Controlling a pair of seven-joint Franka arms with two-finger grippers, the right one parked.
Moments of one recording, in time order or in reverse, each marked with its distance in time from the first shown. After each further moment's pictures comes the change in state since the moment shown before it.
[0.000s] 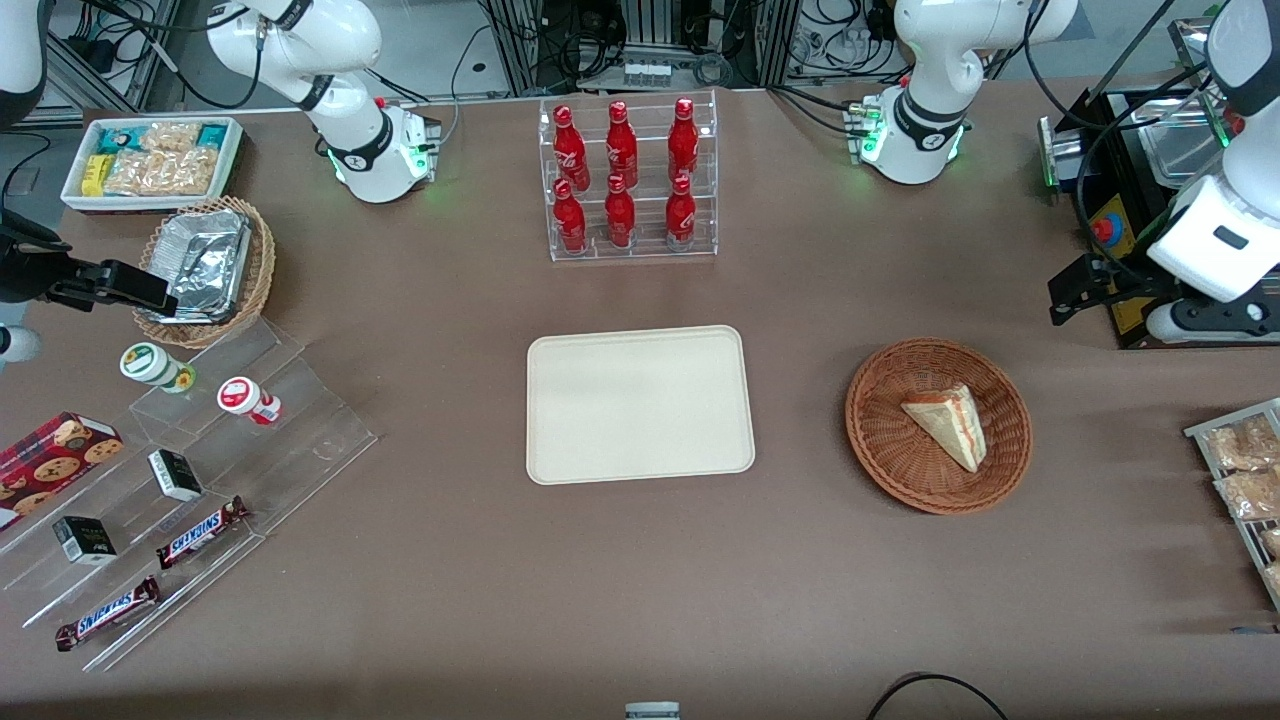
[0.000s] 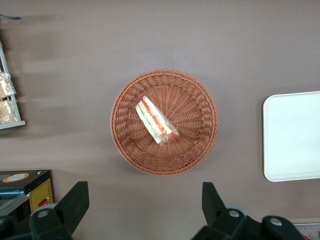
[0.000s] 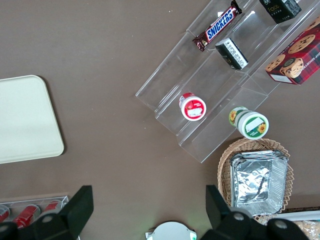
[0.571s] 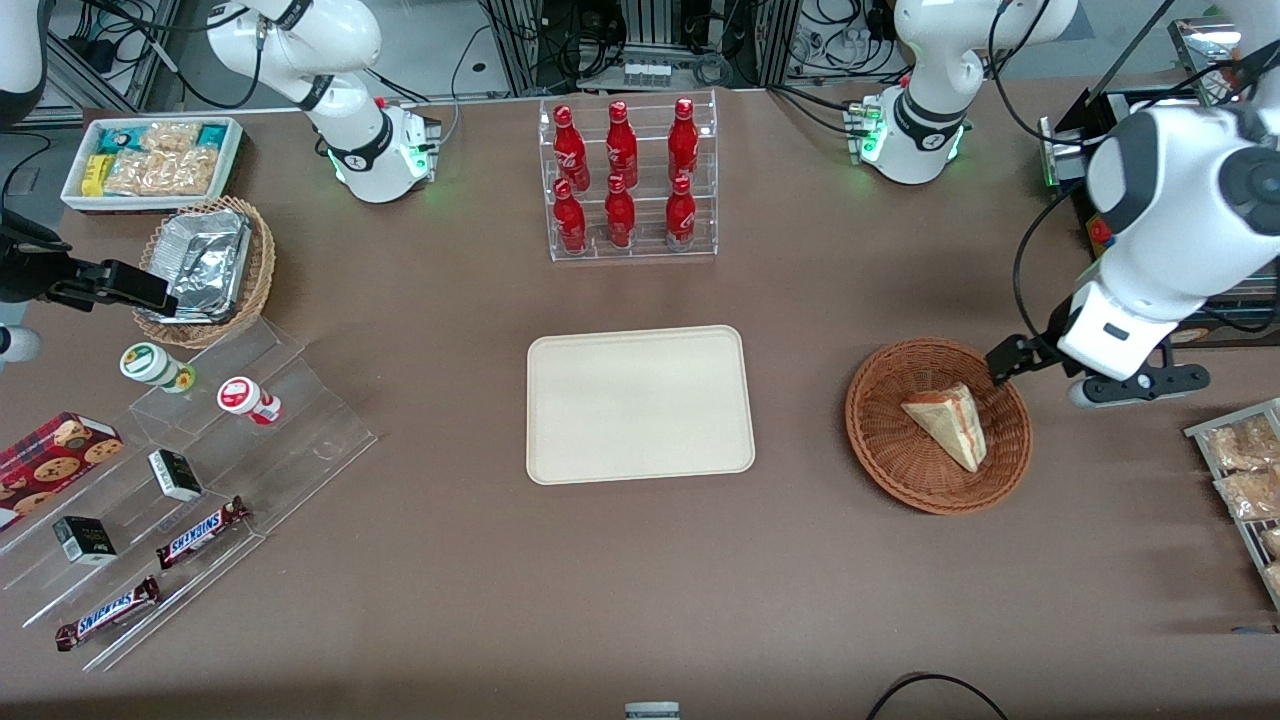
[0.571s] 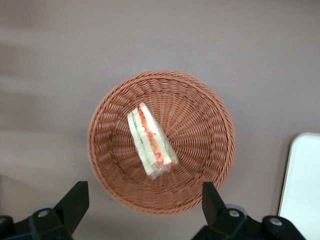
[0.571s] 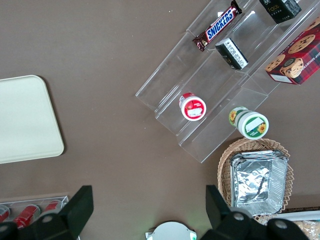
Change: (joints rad) arm 0.000 0.016 0.001 -0.382 0.000 0.453 -0.262
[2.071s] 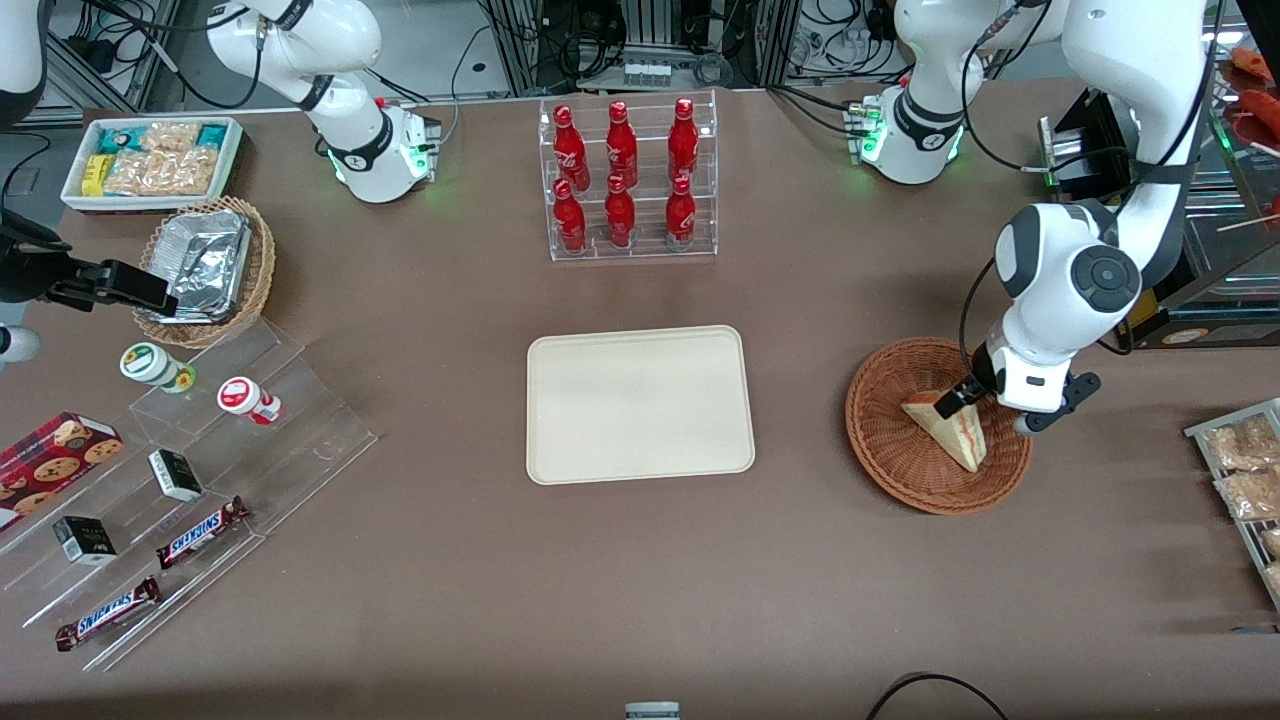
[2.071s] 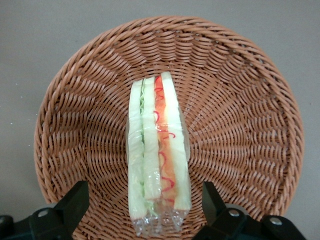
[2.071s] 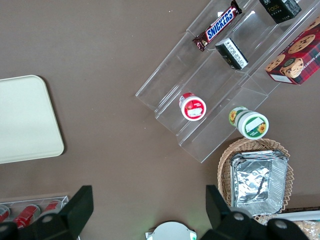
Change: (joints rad) arm 0.000 0.168 0.000 -0.247 0.000 0.393 -0.358
